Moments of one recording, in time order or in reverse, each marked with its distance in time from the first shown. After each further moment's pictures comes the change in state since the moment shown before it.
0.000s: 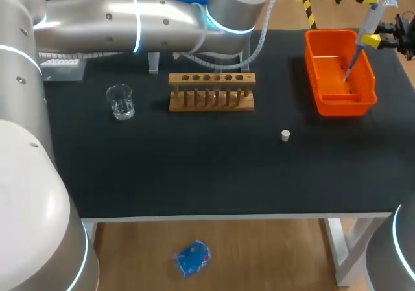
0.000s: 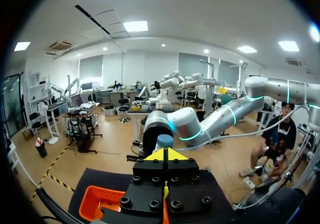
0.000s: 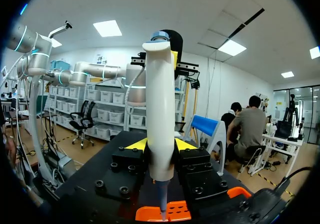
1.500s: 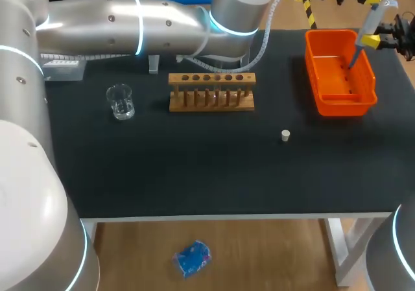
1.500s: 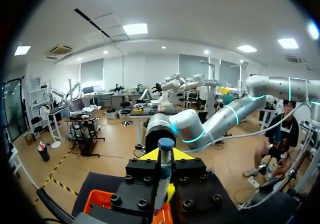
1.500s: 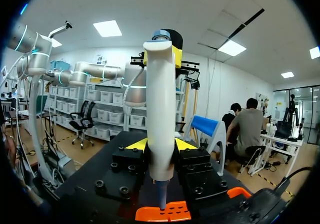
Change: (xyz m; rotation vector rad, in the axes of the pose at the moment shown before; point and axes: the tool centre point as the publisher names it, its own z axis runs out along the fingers) left arm -0.003 -0.006 0.003 0.021 -0.021 0.035; right arm 0.000 0.000 0.000 -0.003 -0.001 -0.001
